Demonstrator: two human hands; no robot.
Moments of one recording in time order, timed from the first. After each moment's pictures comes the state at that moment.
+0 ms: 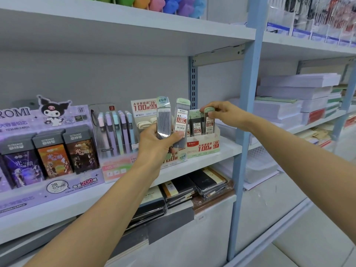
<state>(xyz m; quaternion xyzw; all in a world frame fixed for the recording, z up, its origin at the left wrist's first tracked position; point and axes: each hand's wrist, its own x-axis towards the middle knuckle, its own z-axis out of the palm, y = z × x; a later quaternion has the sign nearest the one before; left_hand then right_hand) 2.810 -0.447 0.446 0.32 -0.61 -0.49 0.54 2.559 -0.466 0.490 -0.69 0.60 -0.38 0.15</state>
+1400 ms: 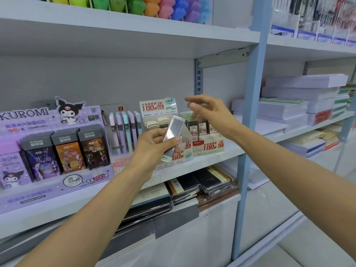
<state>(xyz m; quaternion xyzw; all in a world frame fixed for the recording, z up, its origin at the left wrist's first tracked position) 2.841 -0.439 0.447 0.31 -0.61 -0.54 0.49 2.633 -0.446 0.488 -0.70 0.47 -0.52 0.12</state>
